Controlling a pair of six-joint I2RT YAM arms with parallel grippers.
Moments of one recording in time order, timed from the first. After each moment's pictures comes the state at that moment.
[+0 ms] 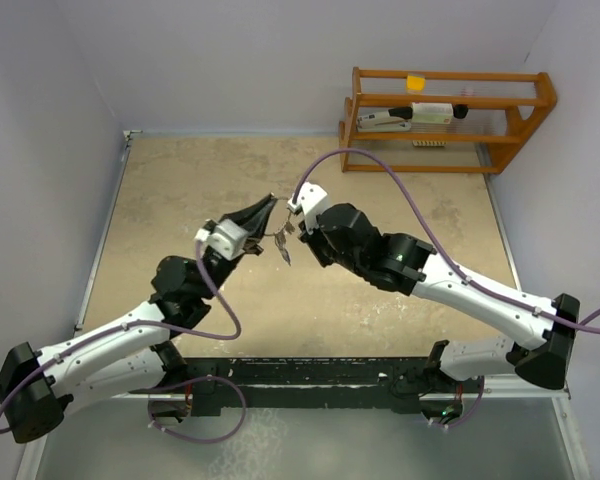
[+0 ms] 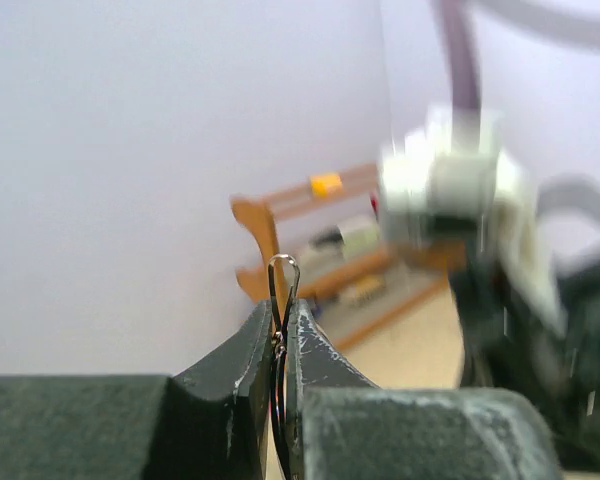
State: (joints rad) left arm -0.89 0.90 0.55 0.76 -0.13 0.27; right arm 1.05 1.27 1.28 -0.52 0.35 0.02
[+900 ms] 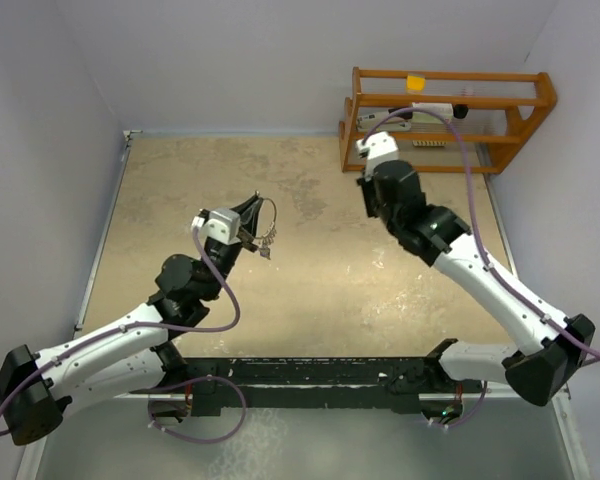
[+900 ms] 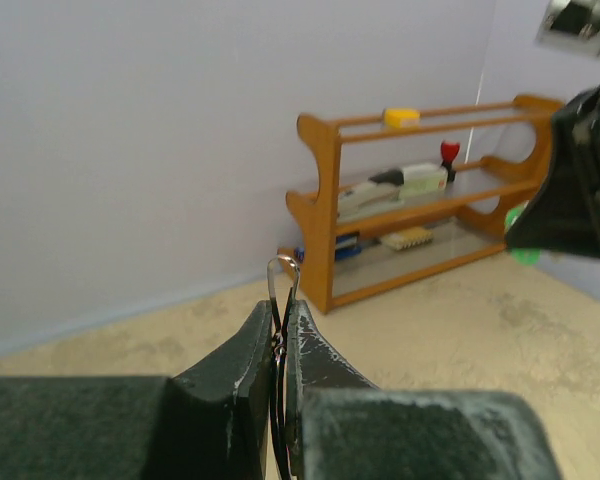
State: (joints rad) left arm -0.88 0.85 0.54 0.74 -0.36 0.18; right arm 0.74 1.23 1.27 -0.52 0.49 0.00
